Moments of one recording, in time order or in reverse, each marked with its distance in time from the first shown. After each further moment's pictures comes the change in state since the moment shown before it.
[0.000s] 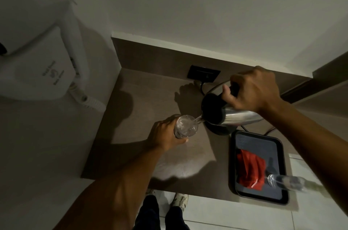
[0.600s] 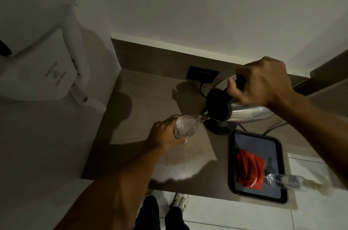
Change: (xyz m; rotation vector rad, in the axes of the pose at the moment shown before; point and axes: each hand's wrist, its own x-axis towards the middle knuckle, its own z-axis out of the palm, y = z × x) left_hand 0.000 -0.001 -0.001 0.016 -0.008 -0.010; right_hand 0.011 0.004 -0.030 -0.083 -0.018 -0.017
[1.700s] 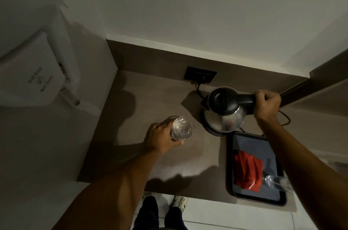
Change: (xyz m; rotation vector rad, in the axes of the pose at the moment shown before) left_hand -0.002 0.001 0.006 0.082 0.001 -0.040; right_hand -0.086 0.035 0.103 0.951 0.223 0.934
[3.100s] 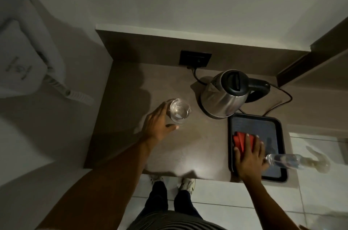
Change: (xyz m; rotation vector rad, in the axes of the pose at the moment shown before) left_hand -0.009 -0.001 0.002 -0.040 -0.069 -0.097; right_hand -0.212 0.153 -0.012 -0.736 -0.244 0.292
